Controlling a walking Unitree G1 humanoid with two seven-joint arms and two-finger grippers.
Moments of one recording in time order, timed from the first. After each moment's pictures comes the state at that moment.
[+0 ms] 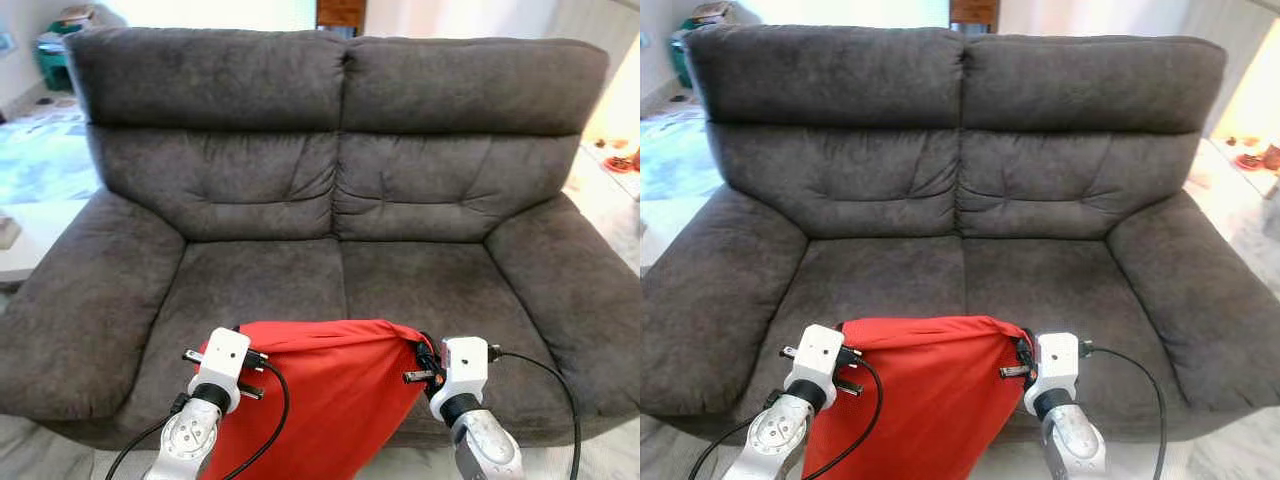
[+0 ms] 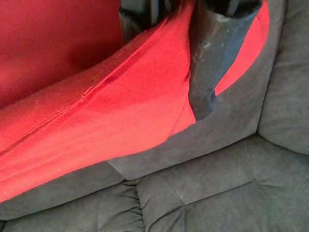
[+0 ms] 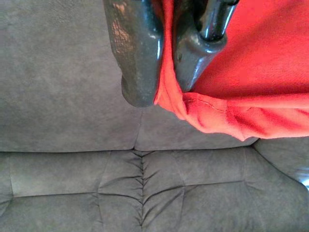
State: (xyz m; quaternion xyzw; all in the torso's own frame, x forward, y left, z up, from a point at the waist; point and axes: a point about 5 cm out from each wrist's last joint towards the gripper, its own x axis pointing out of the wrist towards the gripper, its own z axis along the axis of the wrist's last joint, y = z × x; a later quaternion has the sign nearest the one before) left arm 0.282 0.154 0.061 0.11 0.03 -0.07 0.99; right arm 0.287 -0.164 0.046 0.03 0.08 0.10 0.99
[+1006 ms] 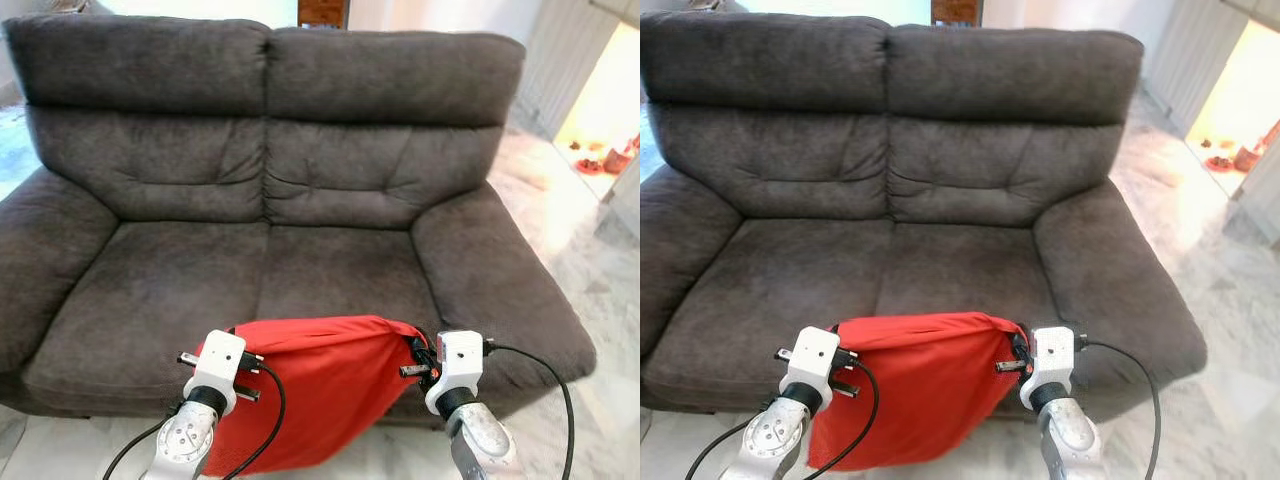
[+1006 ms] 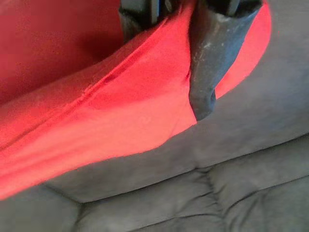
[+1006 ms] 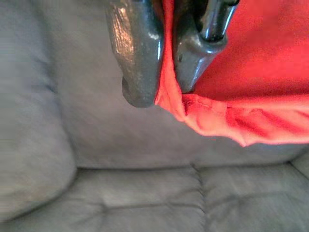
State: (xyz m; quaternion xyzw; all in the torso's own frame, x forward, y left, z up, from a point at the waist) left arm 0.280 0.147 0.060 0.10 0.02 -0.07 0.99; right arm 0.286 -0.170 0.041 0.03 0.09 0.10 0.99
